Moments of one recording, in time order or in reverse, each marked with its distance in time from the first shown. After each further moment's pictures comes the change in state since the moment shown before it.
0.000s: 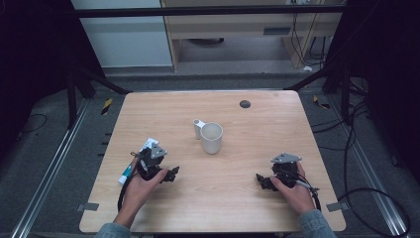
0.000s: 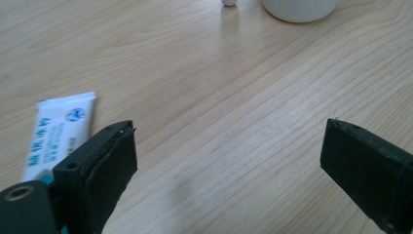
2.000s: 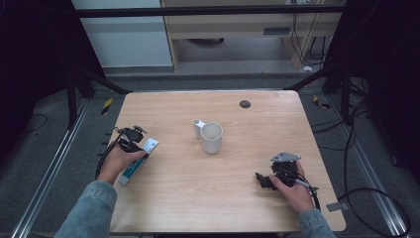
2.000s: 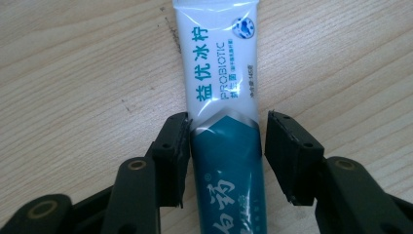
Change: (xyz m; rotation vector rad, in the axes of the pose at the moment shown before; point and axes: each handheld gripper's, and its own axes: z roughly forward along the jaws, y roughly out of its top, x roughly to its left) left arm 0.107 0.013 0.030 0.449 0.025 -0.118; right arm 0.000 0.003 0.003 0.000 -0.004 0.005
